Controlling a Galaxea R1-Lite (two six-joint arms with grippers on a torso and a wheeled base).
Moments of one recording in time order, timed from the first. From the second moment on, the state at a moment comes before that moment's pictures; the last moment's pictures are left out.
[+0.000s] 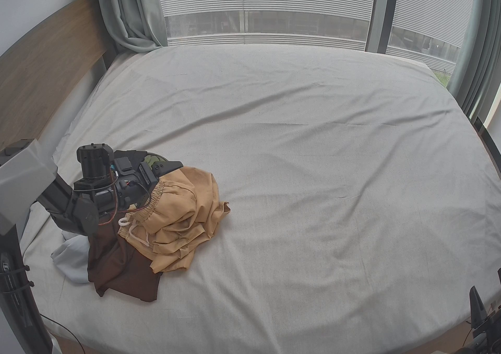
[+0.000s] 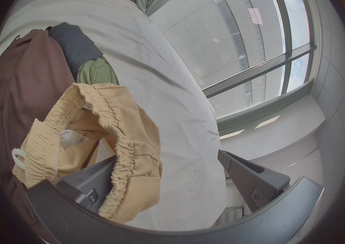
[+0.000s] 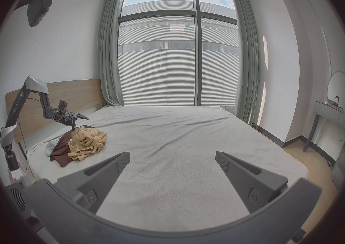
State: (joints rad) left arm -0.08 2.16 -0.94 -0.88 -0.55 -0.78; right arm -0.01 0.02 -0.02 -0.01 0.00 -0.01
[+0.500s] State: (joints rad) left arm -0.09 2.21 -0.96 -0.88 -0.55 -0.75; right arm -0.01 0.02 -0.02 -0.01 0.00 -0.01
